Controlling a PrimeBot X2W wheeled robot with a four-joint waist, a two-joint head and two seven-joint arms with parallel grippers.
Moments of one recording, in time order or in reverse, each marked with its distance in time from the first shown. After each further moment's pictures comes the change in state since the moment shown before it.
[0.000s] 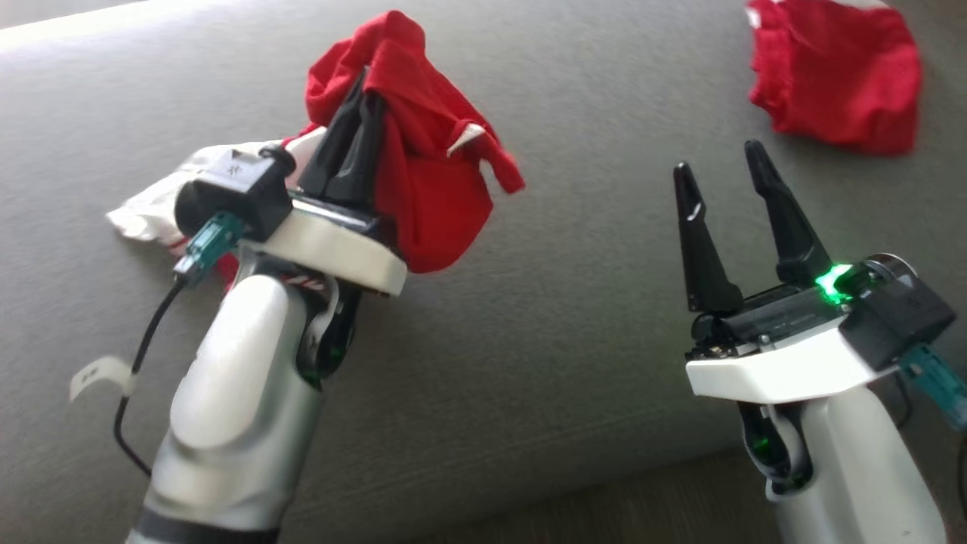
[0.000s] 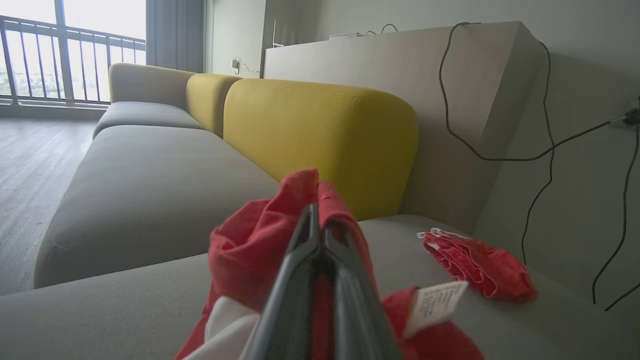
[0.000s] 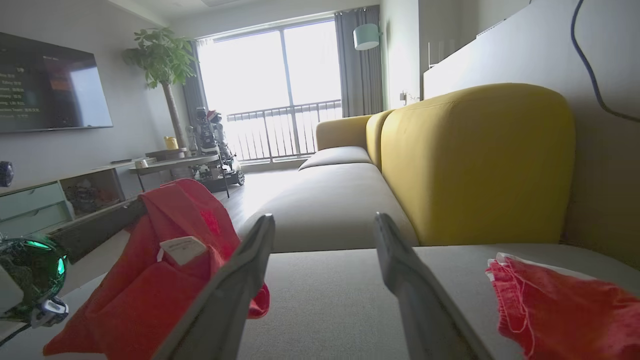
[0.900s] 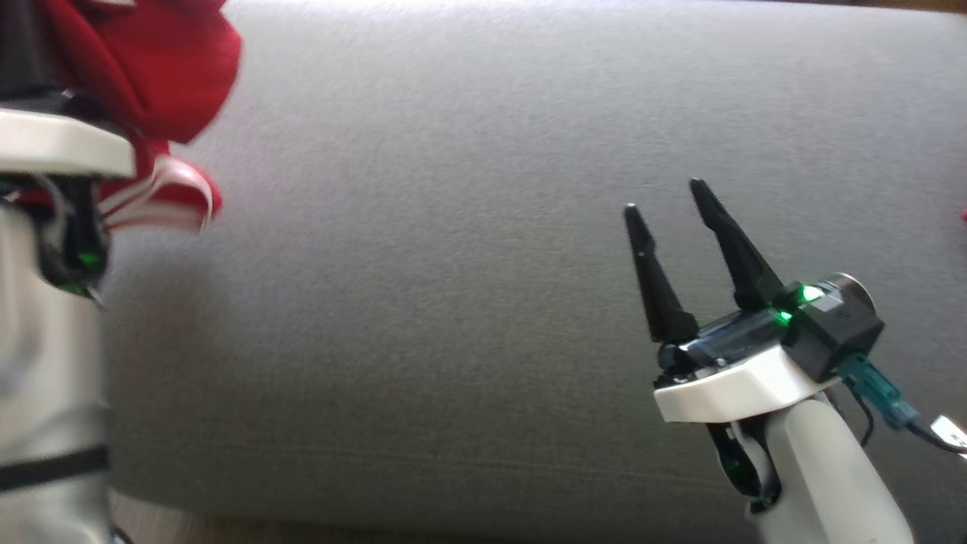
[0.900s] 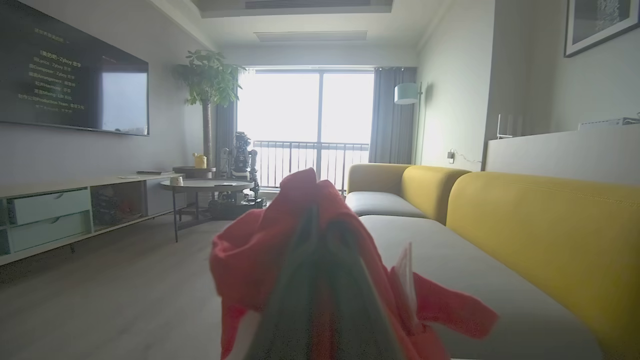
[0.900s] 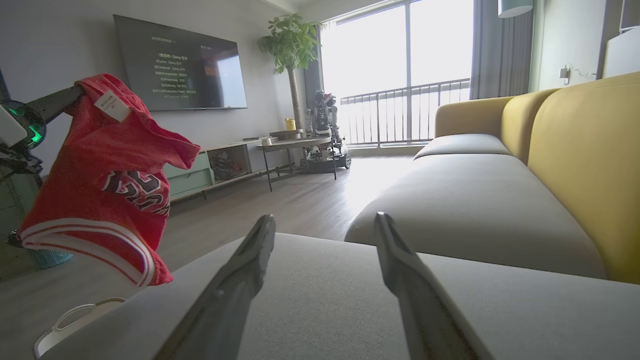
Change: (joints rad) left arm -0.170 0.206 0.358 0.147 0.005 -0.031 -0.040; right arm 0.008 -0.001 0.068 0.076 -0.040 0.000 0.004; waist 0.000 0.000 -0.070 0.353
